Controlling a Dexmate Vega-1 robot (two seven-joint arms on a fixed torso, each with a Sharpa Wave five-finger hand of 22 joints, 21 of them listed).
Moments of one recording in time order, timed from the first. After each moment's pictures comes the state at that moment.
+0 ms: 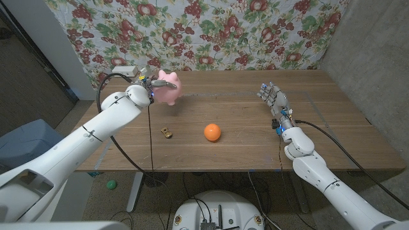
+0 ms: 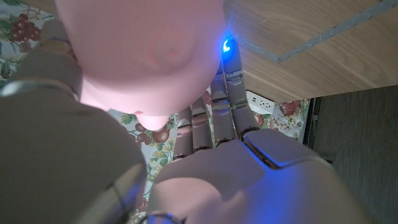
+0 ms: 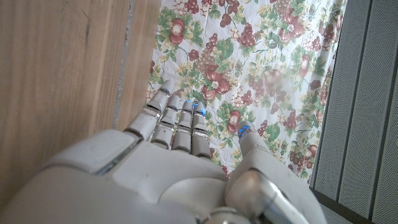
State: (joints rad) left arm 0.71 0.77 0.47 -2.00 -0.09 0.93 0.38; left_hand 0.93 -0.40 0.47 -0.18 0.26 0.56 0.19 0.50 0.21 0.71 0.14 0.23 0.64 0.88 0.20 0.27 0.63 0.60 0.06 1.33 0.17; right arm -1.04 -0.48 -0.33 -1.51 0.62 0.42 -0.10; right_hand 0.29 0.18 0.47 -0.09 0.19 0.43 0.07 0.19 0.18 0.39 0.05 0.21 0.21 0.28 0.01 0.27 0.41 0.49 0.02 0.21 0.17
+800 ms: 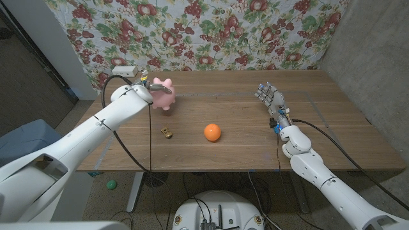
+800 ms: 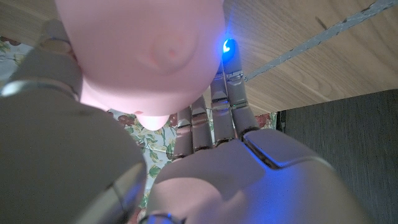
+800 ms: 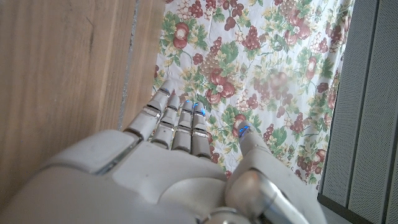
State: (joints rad) left arm 0.59 0.74 0.57 -1.87 -0.12 1.04 0.38; left_hand 0.93 -0.40 0.47 -0.18 0.26 0.56 0.19 0.50 0.21 0.72 0.14 0.22 0.63 0.88 0.20 0.27 0.63 0.59 0.06 1.33 0.17; right arm -1.00 -0.47 -0.35 -1.47 0.63 0.40 -0.08; right_hand 0.29 0.18 0.47 -0.09 0.19 0.43 0.07 0.19 0.18 0.39 0.05 0.21 0.21 0.28 0.01 0.27 0.41 0.49 0.02 0.21 0.17
